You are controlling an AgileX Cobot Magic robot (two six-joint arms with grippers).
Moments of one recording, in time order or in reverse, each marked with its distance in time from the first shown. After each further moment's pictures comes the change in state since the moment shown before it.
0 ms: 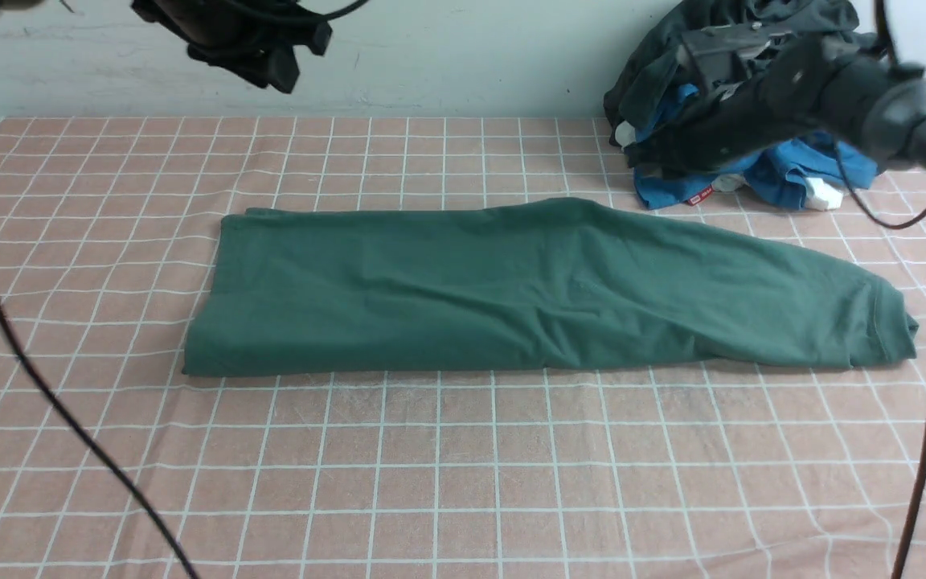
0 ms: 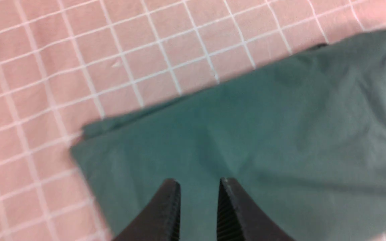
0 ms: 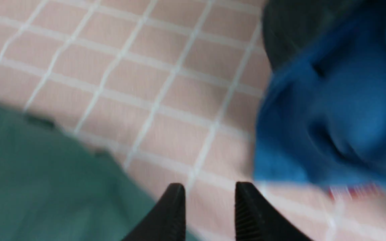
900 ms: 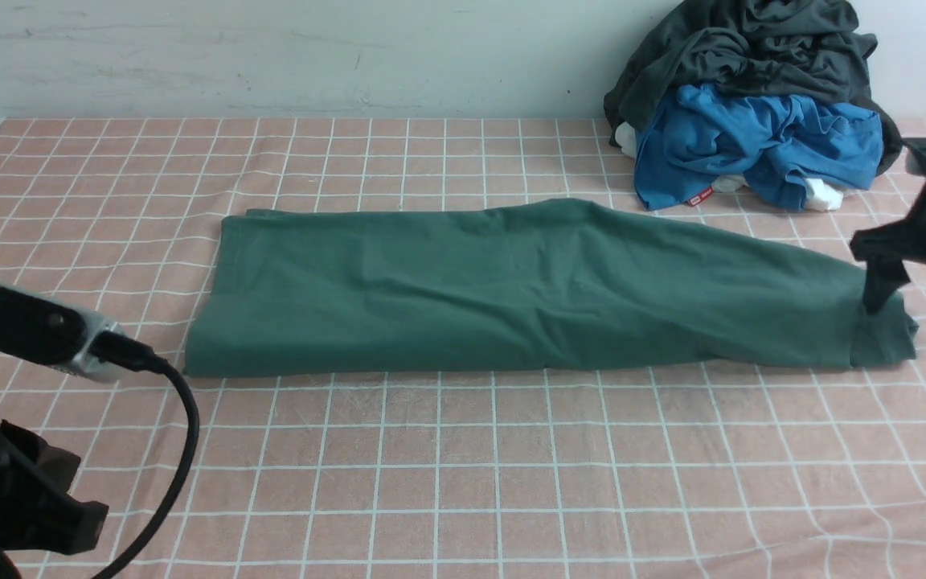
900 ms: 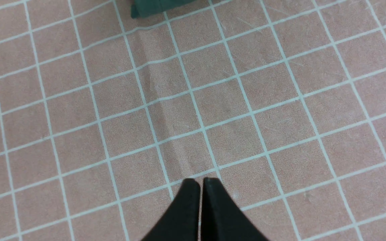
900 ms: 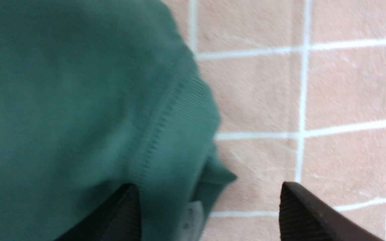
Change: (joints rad) right arm -0.301 -0.118 0.328 -0.328 0.319 0.270; left arm 0.000 -1.143 1.539 0.069 -0.452 -0.042
